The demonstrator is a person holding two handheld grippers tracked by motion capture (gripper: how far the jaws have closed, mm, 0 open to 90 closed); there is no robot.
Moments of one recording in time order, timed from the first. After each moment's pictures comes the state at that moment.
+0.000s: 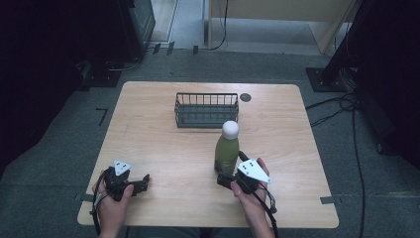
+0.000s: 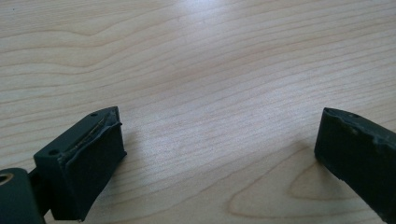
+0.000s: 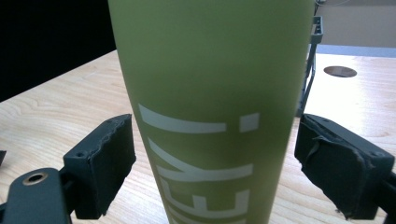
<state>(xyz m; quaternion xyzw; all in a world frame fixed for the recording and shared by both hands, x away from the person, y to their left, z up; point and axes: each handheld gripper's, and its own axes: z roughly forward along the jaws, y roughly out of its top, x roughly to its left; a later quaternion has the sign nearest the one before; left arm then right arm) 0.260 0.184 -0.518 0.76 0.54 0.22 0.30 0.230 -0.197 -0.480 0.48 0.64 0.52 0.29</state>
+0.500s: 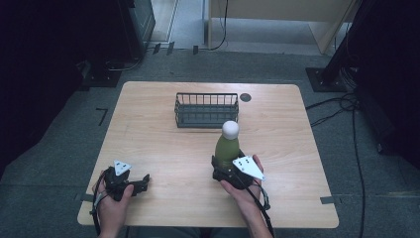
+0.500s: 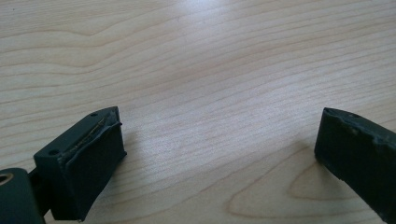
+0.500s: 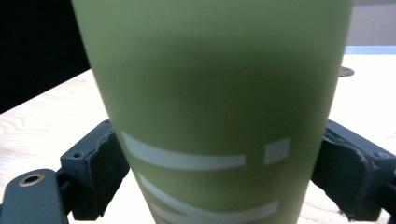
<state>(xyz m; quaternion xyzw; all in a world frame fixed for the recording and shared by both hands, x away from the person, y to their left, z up) 0.260 0.184 -0.518 0.76 0.54 0.22 0.30 0.244 -0.184 -0.487 0.50 0.61 0.53 0.30</state>
